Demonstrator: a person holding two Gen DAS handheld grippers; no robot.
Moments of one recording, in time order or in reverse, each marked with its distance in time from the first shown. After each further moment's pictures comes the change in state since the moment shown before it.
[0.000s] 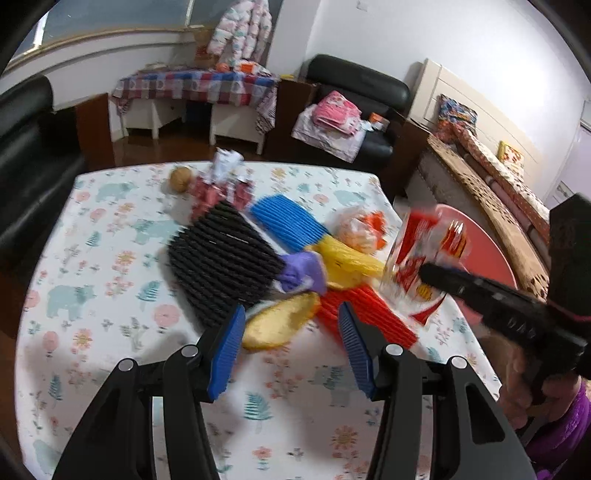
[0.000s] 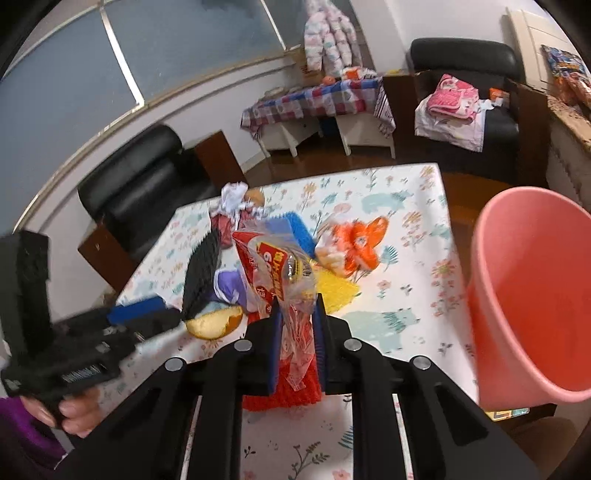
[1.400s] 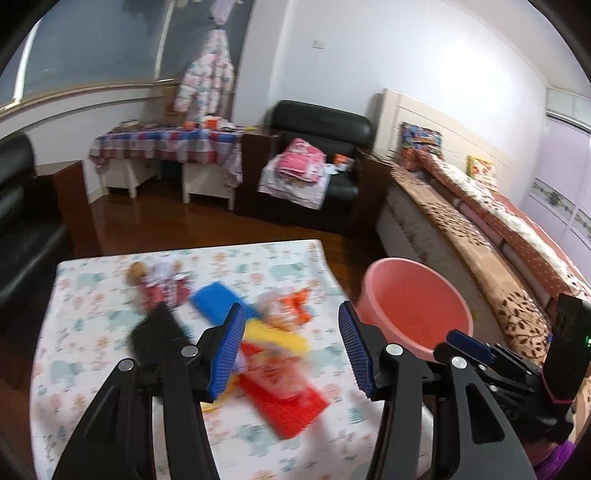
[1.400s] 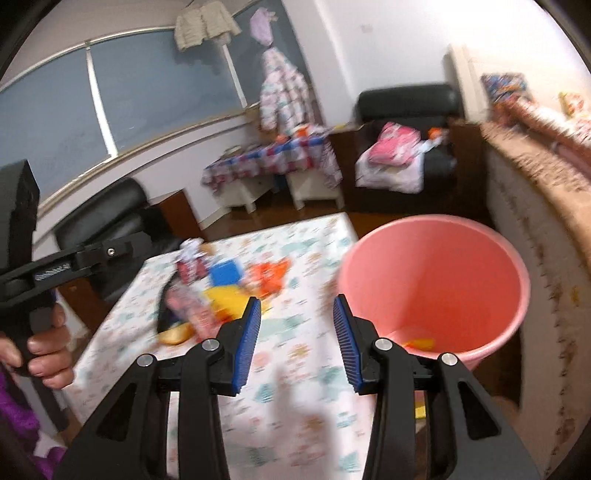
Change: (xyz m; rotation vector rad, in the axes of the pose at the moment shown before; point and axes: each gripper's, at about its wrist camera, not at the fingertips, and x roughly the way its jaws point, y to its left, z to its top) left arm -0.054 -0.069 0.045 0.103 -0.199 -0.021; right arm -0.100 -0.048 -0.028 0.053 -0.194 -0.122
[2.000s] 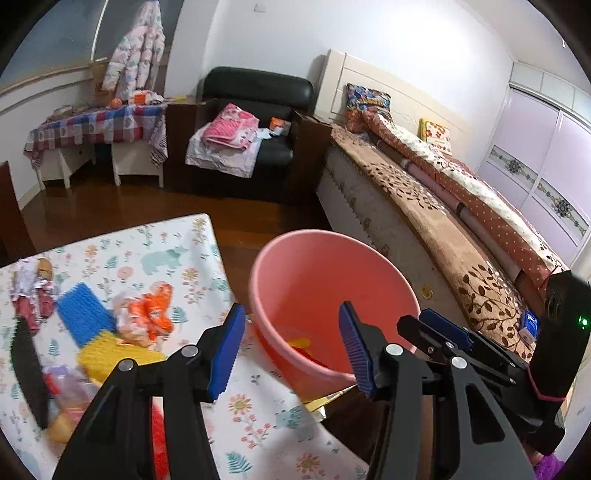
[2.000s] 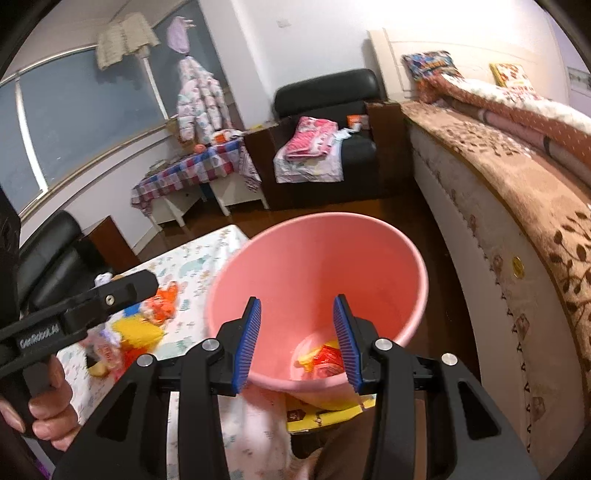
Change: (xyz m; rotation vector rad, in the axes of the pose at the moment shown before) left arm 0.101 -0.120 0.006 0.090 0.126 -0.215; right arm -0.008 -0.086 0.009 0.150 -0.034 -0.264
